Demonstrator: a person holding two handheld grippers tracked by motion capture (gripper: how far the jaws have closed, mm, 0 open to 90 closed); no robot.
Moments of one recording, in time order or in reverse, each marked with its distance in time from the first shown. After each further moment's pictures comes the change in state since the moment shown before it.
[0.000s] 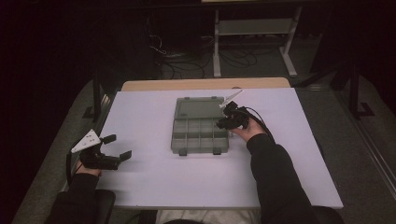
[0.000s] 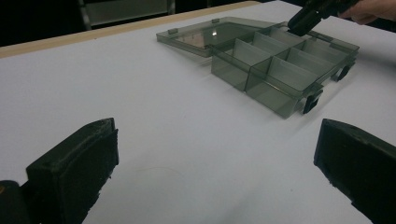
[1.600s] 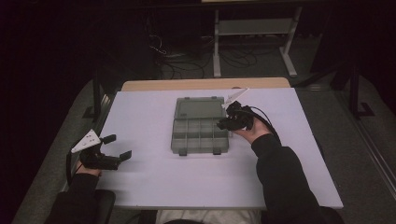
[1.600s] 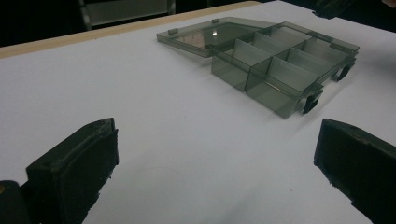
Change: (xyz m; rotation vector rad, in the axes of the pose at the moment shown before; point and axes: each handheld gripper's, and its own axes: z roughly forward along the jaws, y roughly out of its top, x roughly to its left) left arm 0.000 0.000 0.000 -0.001 0.002 0.000; right arm 0.023 0.005 -0.040 -0.039 0.025 -0.051
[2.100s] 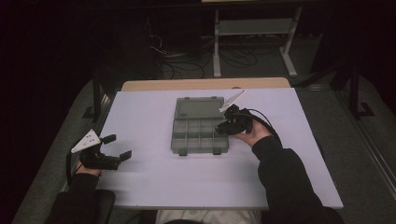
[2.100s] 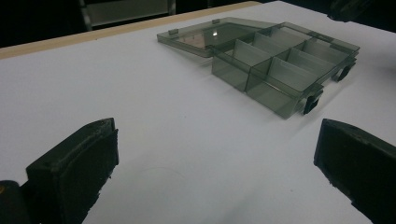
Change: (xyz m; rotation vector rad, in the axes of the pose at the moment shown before) left arm 0.000 0.000 0.000 -0.001 0.001 0.000; right arm 0.015 0.002 -0.006 0.041 0.041 -0.033
